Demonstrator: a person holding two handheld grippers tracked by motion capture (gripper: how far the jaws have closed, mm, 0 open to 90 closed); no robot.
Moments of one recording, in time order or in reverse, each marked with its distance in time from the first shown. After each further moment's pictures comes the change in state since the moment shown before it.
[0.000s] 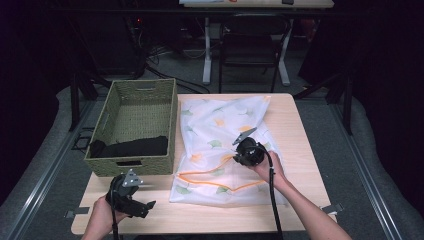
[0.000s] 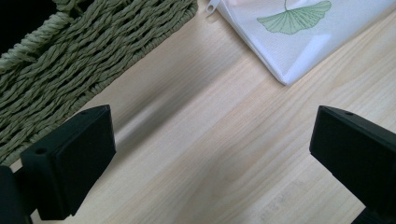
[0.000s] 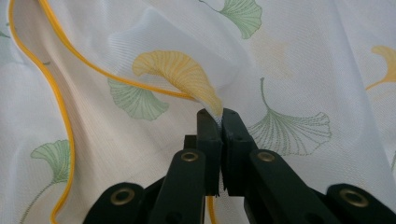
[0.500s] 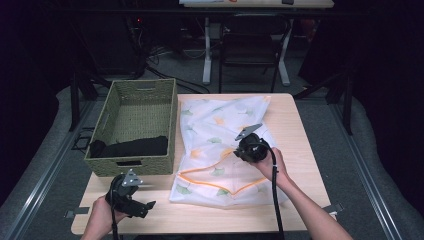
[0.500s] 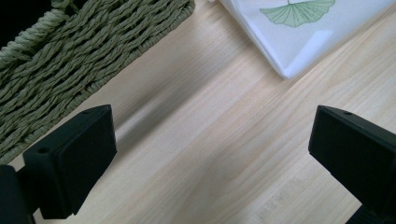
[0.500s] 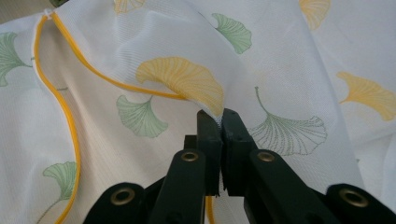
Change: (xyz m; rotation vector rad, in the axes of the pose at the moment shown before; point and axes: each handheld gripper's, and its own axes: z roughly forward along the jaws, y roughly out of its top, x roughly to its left) left arm 0.002 0.000 0.001 0.012 -0.019 0.005; right arm 0.000 0.009 -0.025 -0.085 -0.021 -0.002
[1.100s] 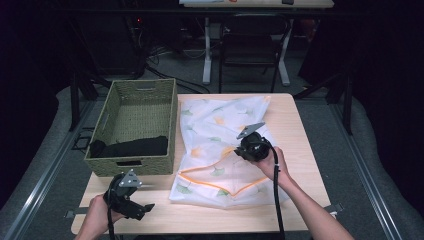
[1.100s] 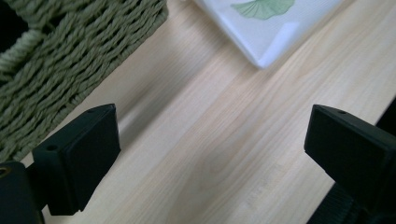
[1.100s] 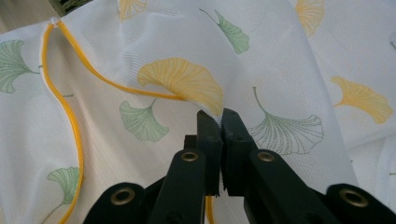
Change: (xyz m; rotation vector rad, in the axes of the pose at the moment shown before) left arm 0.004 0.005 -0.013 -0.004 -0.091 0.088; right arm -0.001 0.000 -0.005 -0.018 0.008 0.012
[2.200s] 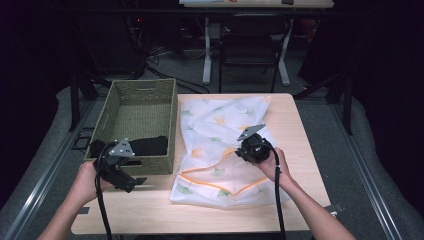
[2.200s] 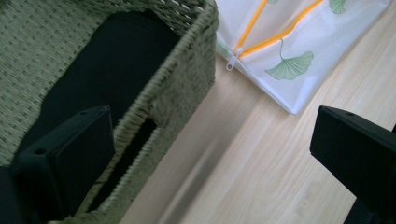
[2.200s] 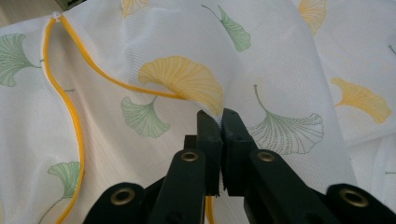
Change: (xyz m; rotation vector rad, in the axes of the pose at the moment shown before) left arm 0.042 0.062 -0.047 -0.010 0.014 0.147; right arm 0.002 -0.003 -0.003 -0.002 -0.004 -0.031
